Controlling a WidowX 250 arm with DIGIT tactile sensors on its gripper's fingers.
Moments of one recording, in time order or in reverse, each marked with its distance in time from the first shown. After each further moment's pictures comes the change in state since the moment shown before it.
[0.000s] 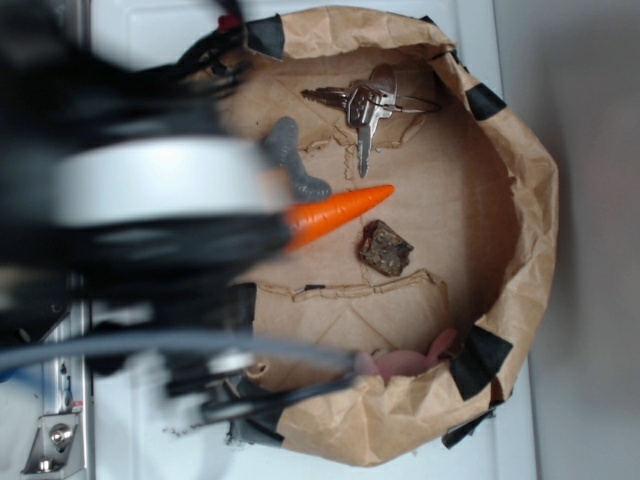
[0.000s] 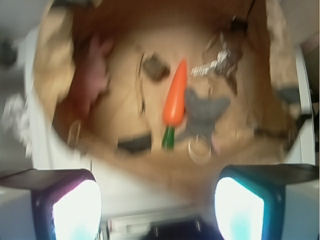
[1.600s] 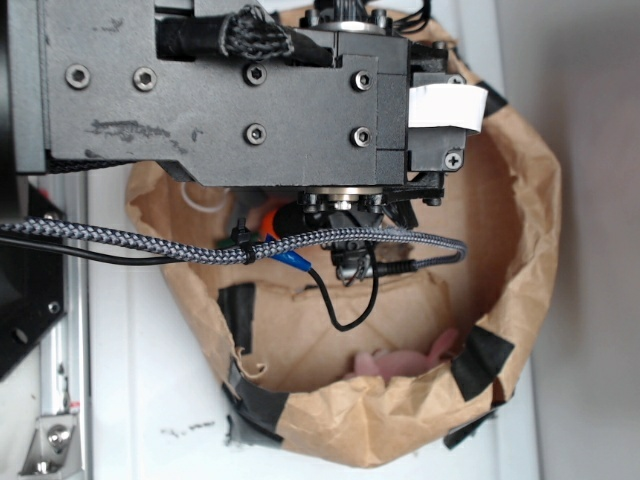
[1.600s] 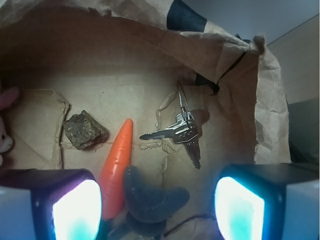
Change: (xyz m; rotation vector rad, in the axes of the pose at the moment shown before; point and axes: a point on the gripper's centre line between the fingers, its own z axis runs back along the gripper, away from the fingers) arm 0.057 0.043 -0.052 0.203 -0.131 -0.084
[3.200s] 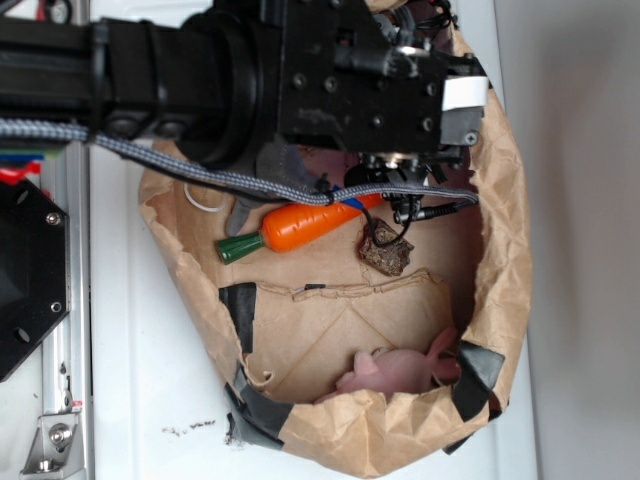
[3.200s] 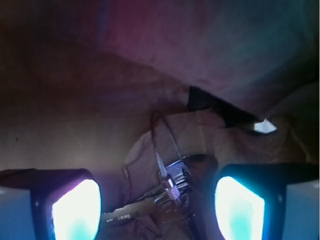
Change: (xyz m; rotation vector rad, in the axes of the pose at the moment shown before) arm 0.027 0.025 -0.085 0.058 -0.064 0.089
